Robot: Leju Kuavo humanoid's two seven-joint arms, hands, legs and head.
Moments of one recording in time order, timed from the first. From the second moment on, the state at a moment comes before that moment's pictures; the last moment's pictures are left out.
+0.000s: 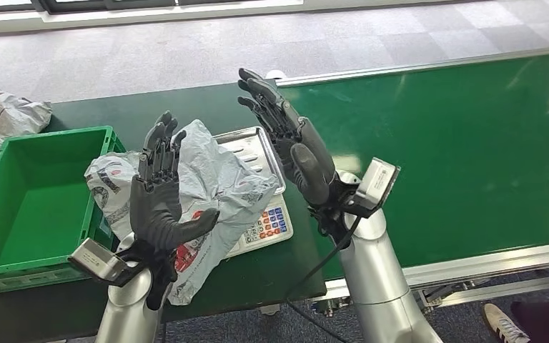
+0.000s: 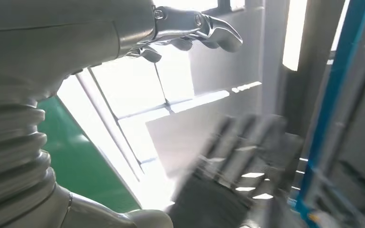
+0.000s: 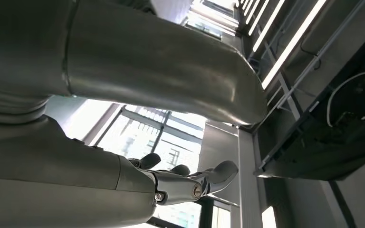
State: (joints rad) left arm -0.19 -0.30 -0.17 -1.53 -0.18 -0.19 -0.66; right arm -0.50 0.31 0.19 -1.36 0.00 0.60 -0.67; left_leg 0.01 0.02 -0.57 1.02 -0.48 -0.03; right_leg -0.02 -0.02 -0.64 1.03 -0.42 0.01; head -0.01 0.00
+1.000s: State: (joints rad) left arm -0.55 -0.18 -0.20 -0.80 -1.44 0.16 -0.03; right arm -0.29 0.24 0.33 -1.93 0.11 0.33 -0.70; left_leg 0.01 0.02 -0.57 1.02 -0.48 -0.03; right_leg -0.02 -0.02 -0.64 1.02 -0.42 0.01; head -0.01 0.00
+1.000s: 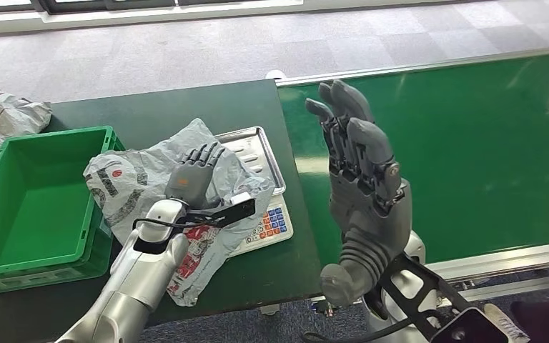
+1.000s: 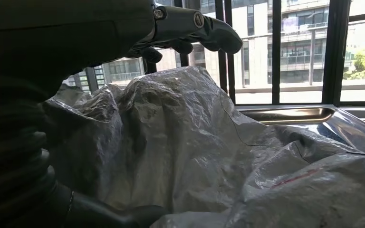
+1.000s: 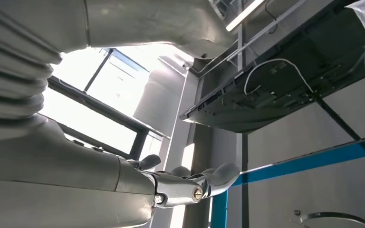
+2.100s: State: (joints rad) left arm -0.72 -0.16 -0.30 -0.53 -1.40 -0.12 -0.25; right arm -0.30 0.21 0.37 -1.92 0.14 0.29 -0.70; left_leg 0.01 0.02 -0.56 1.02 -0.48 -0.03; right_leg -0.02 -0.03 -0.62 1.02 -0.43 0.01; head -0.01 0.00
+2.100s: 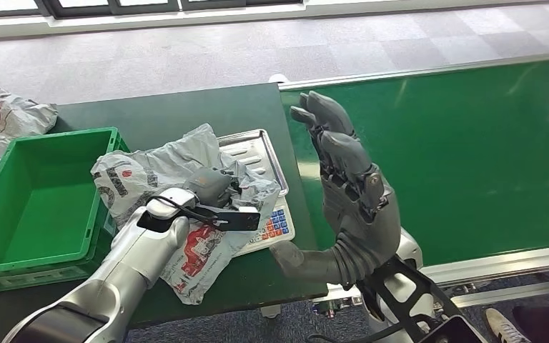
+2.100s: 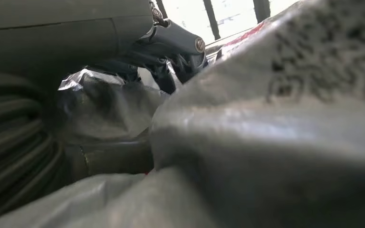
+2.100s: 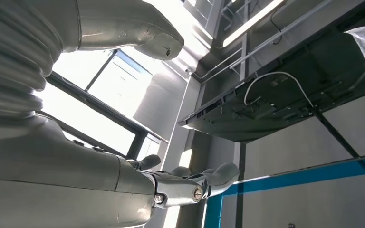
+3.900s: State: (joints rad) left arm -0.63 0.06 0.44 -0.94 -1.51 0.70 0.22; right arm -0.25 0.18 0.36 -1.94 0.15 0.29 -0.70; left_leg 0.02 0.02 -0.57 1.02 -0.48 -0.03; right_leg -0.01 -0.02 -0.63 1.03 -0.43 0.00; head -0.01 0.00
